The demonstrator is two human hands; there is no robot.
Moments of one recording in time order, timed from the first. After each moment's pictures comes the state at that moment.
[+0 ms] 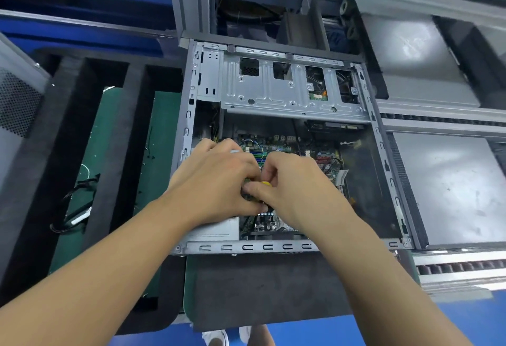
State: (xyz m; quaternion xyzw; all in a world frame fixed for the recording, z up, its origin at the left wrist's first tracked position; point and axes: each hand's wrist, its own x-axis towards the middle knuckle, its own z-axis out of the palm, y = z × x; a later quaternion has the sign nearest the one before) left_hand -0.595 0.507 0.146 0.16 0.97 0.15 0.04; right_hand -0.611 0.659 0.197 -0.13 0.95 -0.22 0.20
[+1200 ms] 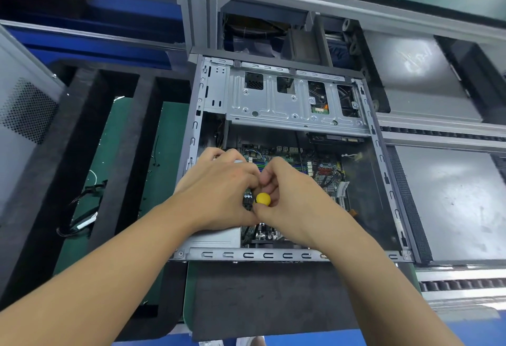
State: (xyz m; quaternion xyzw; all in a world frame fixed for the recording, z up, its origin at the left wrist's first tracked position) left_hand -0.597 0.502 0.149 0.18 0.97 0.15 0.09; right_hand -0.609 0.663 0.197 -0.14 0.91 -0.29 0.26
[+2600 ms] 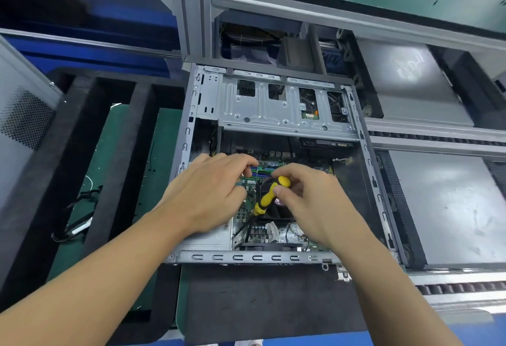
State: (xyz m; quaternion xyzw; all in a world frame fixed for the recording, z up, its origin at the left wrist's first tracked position) left_hand -0.592 0.505 0.153 0.10 0.96 0.27 0.04; right_hand -0.620 0.706 0.188 -0.13 0.93 -0.32 0.15
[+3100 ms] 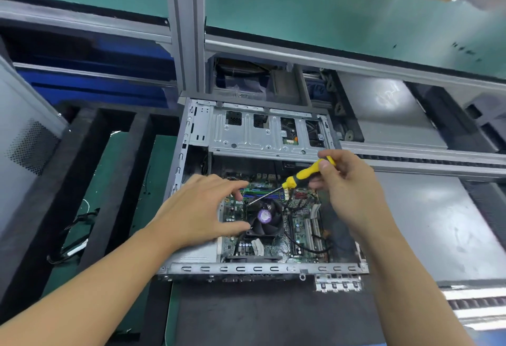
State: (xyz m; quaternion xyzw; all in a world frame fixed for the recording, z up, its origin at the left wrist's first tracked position) left_hand -0.589 0.502 0.157 0.14 0.96 0.24 0.03; right_hand -0.649 0.753 0.228 0.01 0.85 -0.52 0.01
